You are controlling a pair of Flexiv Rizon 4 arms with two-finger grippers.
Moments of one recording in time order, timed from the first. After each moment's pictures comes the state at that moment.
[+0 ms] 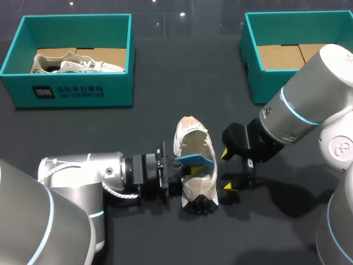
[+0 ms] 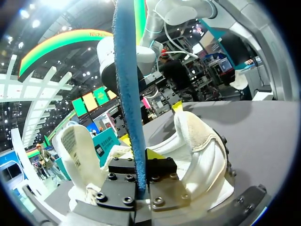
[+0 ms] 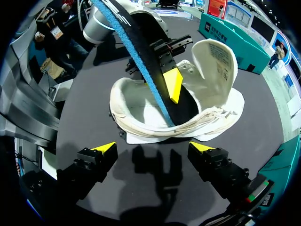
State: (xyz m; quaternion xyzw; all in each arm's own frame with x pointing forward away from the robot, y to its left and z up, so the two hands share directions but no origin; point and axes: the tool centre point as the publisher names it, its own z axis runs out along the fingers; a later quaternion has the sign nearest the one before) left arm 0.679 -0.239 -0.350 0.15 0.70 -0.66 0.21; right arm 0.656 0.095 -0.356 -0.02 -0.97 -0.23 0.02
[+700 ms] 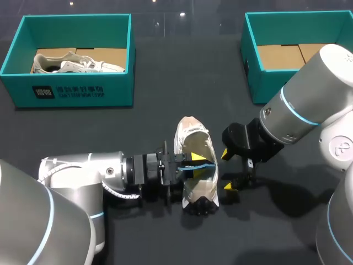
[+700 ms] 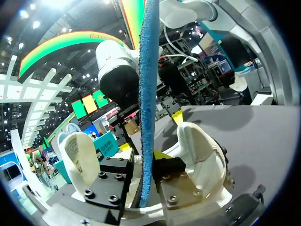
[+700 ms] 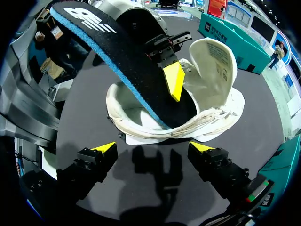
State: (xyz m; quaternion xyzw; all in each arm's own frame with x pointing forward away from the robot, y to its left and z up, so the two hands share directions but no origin) left arm 0.671 -0.244 -0.338 0.15 0.69 -0.67 0.20; right arm 0.656 0.095 -0.356 -0.02 -0.97 -0.23 0.02
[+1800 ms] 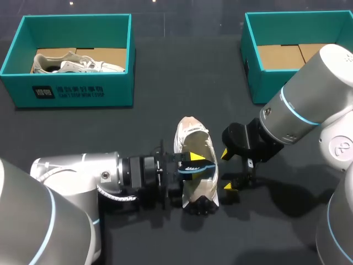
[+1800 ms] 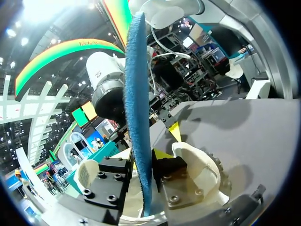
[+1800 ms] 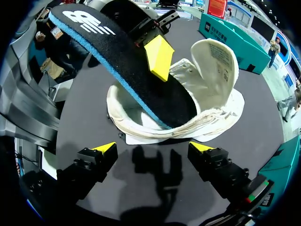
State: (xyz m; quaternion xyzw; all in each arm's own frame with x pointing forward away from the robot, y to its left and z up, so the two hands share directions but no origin) left arm 0.656 -0.239 -0.312 0.20 0.69 -0.65 0.26; right arm 0.656 0.095 -0.356 -0.02 -0.97 -0.23 0.02
